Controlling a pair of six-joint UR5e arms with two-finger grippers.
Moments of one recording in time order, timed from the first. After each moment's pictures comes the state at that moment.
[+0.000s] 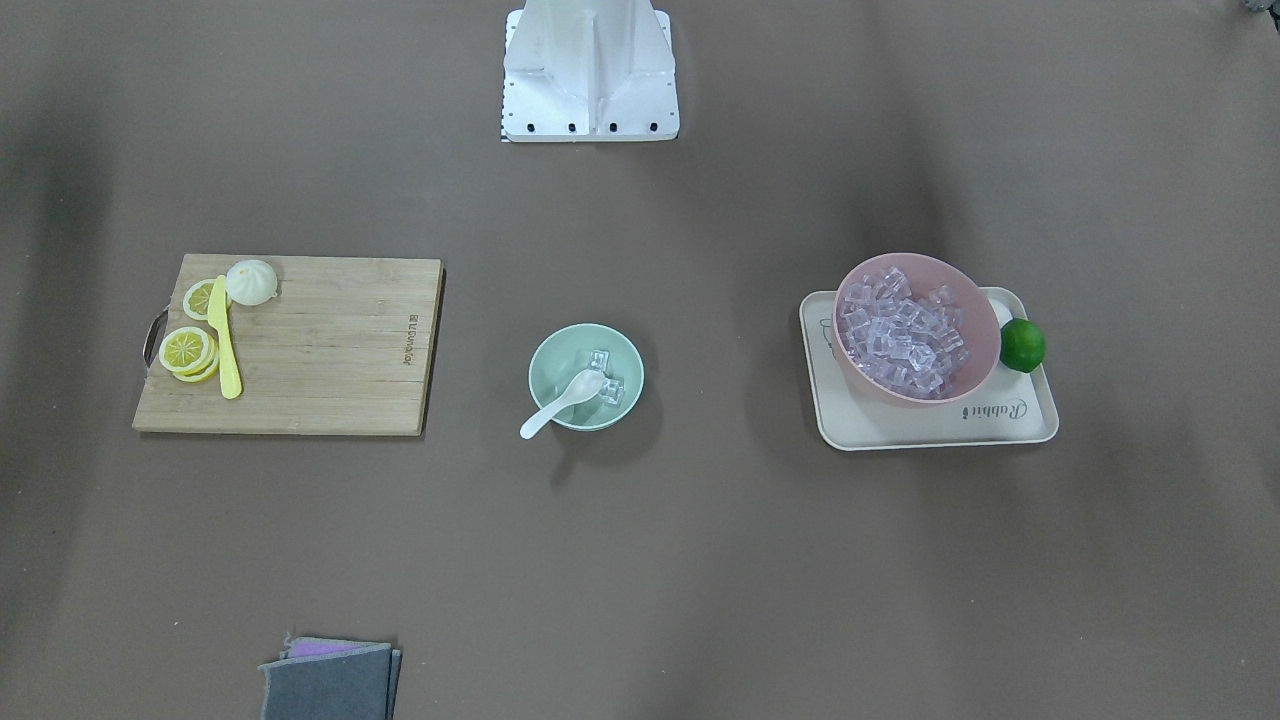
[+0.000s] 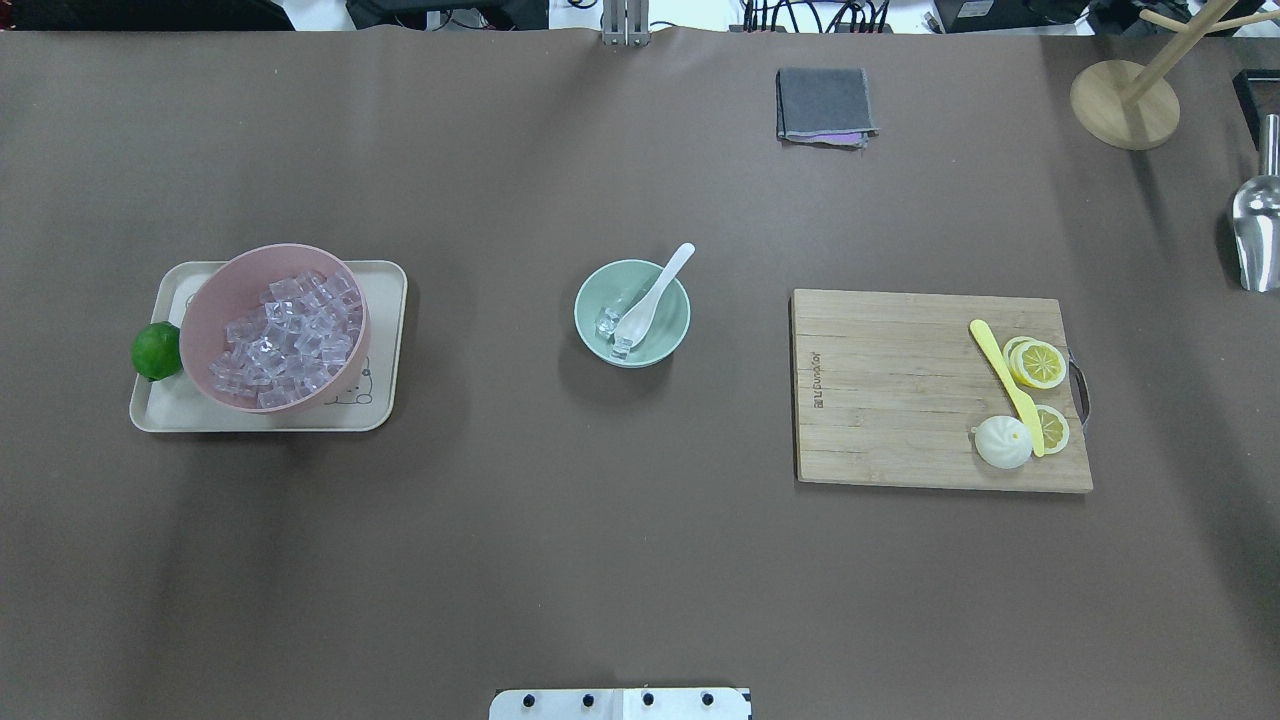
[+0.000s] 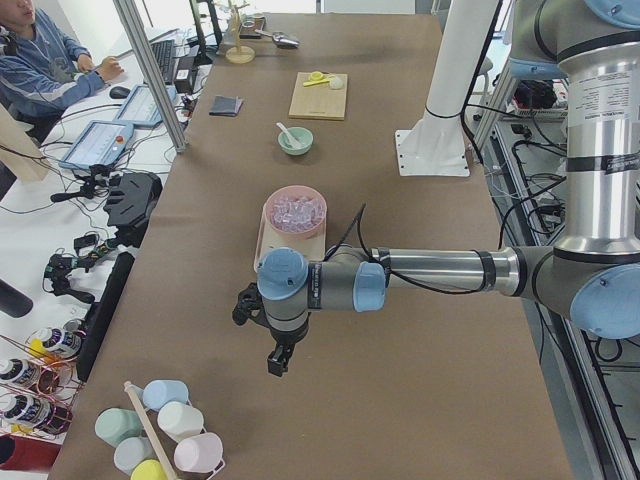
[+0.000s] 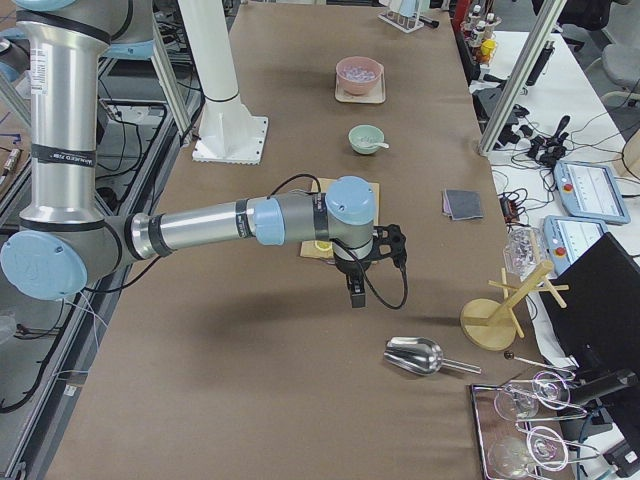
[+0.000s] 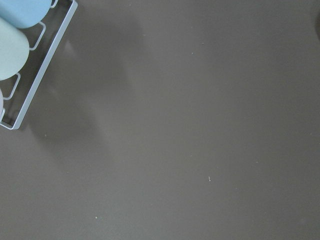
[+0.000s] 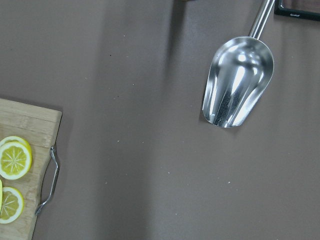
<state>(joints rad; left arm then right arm) -1.63 -1.48 -1.66 -1.57 -2.32 0.38 1.56 -1.67 1.88 -1.63 2.37 -0.04</state>
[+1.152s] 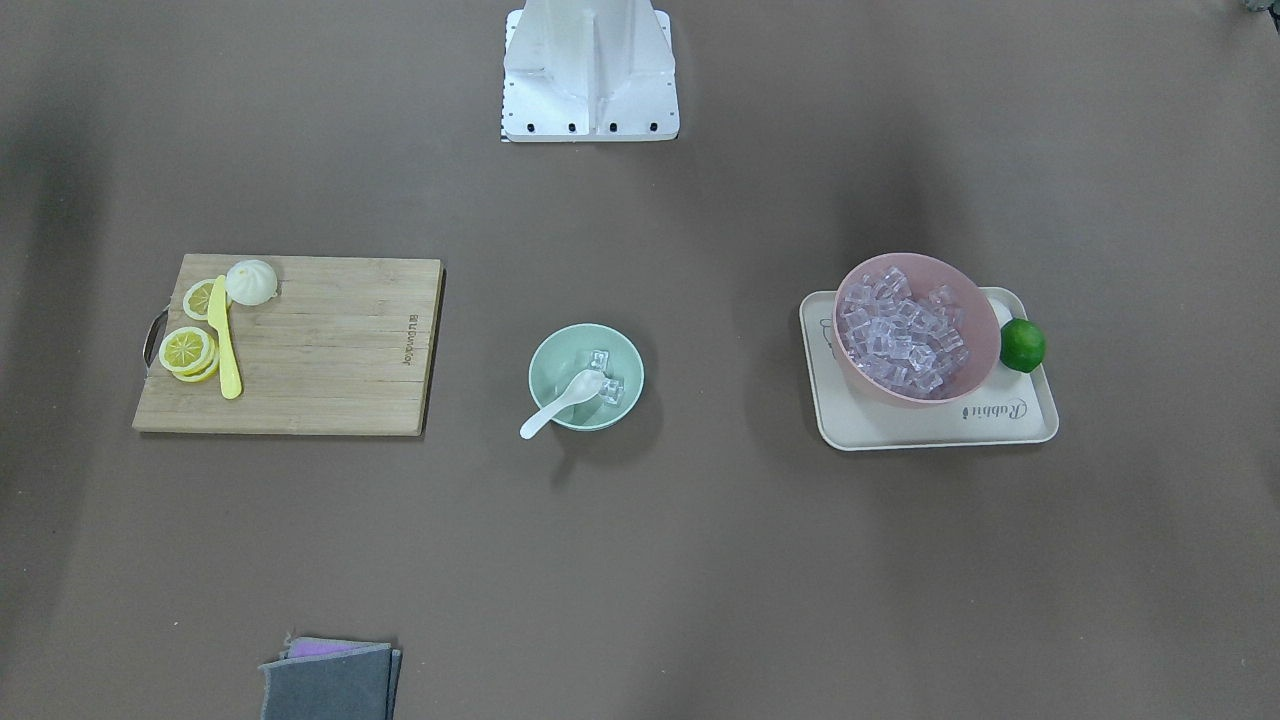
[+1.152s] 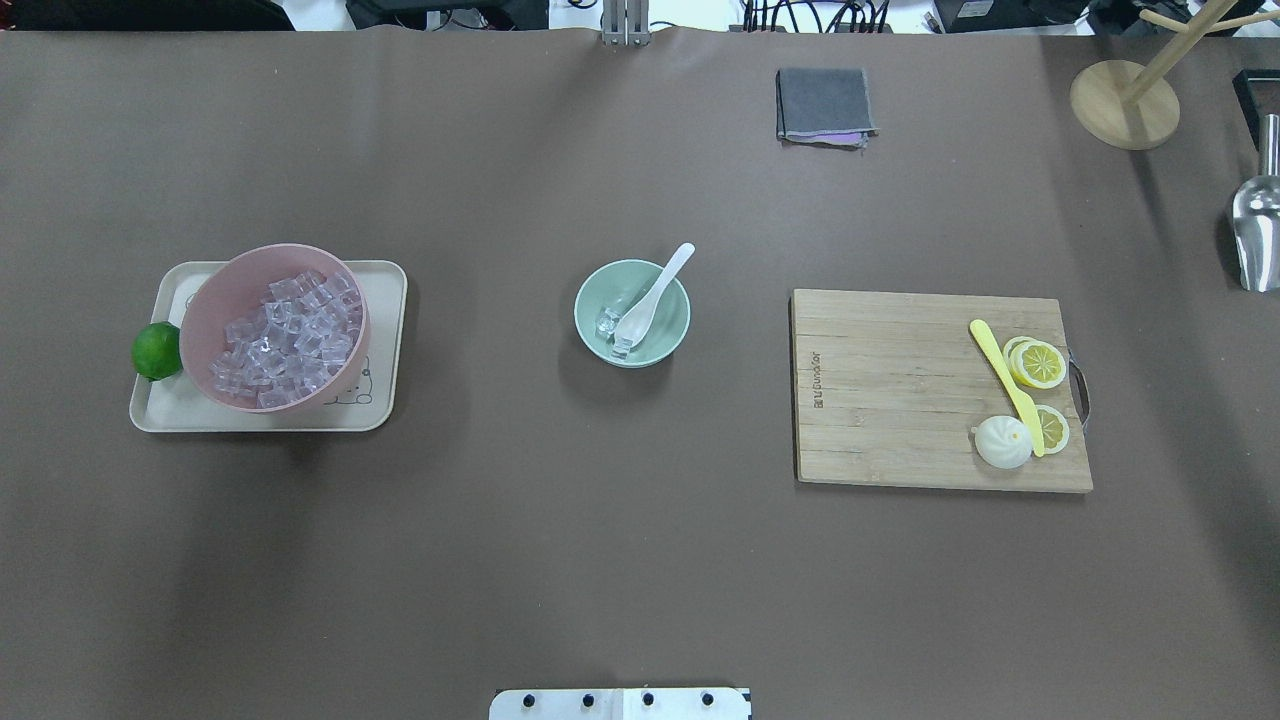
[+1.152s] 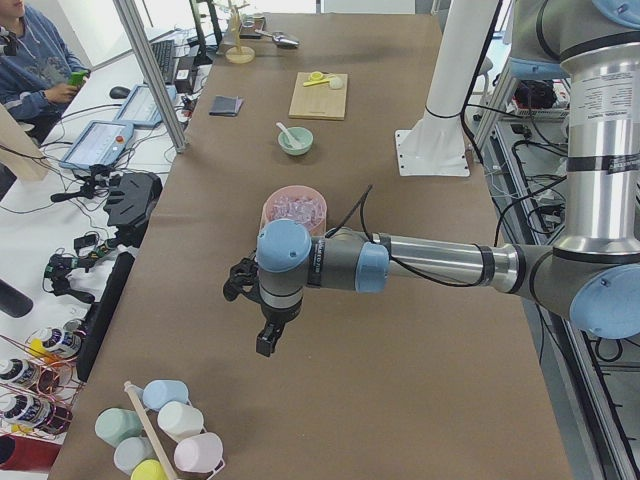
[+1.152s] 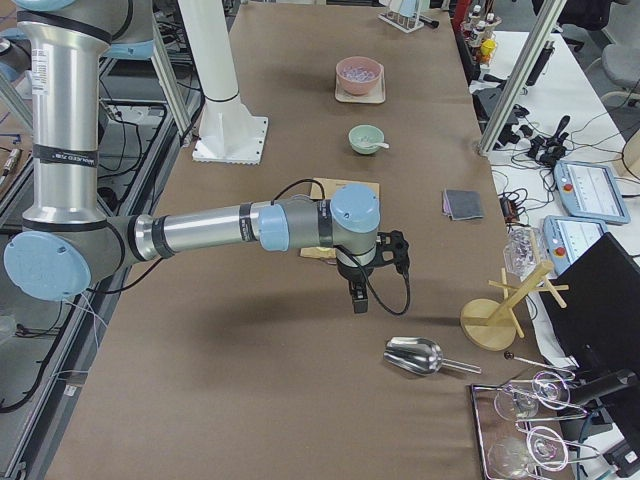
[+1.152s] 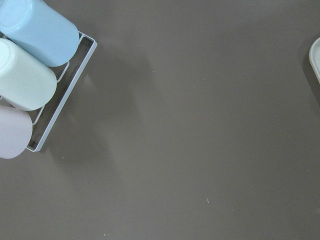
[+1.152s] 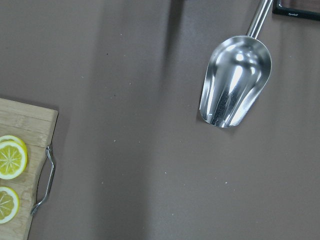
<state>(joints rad) -1.65 -1.49 -1.75 -1.57 -2.32 0.35 1.56 -1.66 1.84 -1.61 2.38 -0.05</state>
